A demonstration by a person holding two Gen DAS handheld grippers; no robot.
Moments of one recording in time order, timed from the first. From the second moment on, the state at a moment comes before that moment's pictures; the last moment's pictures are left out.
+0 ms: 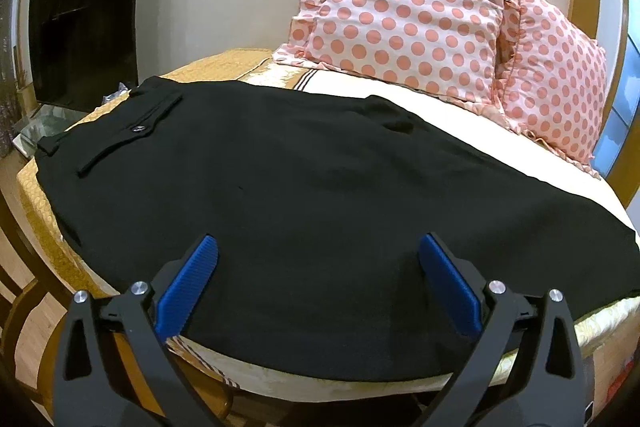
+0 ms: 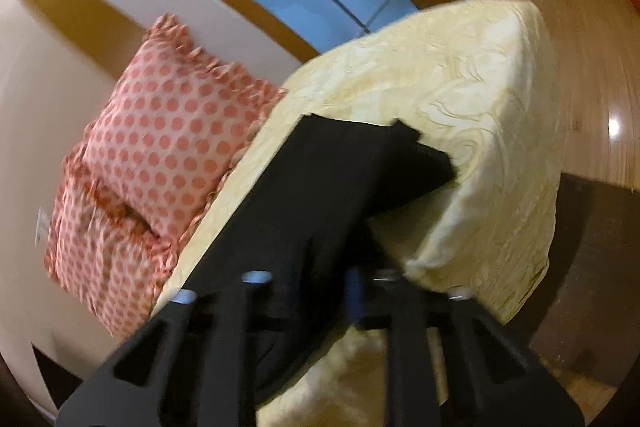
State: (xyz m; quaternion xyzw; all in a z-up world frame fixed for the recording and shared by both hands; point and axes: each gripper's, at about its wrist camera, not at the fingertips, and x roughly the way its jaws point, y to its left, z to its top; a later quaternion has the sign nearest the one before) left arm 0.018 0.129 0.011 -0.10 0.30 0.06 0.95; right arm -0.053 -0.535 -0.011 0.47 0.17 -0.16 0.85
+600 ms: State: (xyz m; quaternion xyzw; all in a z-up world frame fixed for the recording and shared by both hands) left arm 0.014 0.135 0.010 -0.13 0.28 0.04 0.95; right arm 0.091 -0.158 0.082 0.09 0.31 0.28 0.90
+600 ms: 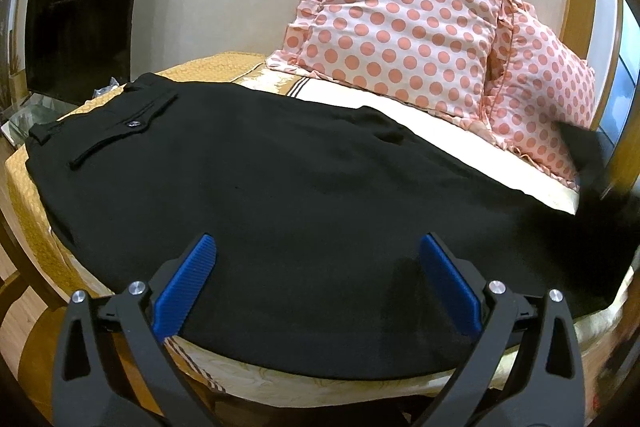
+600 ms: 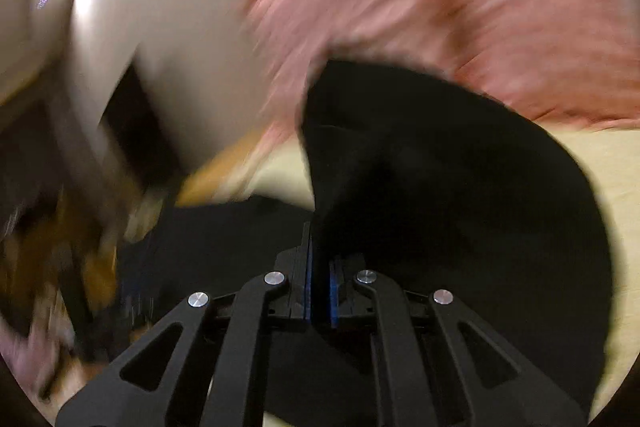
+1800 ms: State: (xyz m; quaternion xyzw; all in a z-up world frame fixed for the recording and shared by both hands) left arm -0.023 0.329 0.012 -0.41 0.21 0.15 0.87; right arm 0.095 -0.079 0.037 -0.05 0.36 0.26 0.89
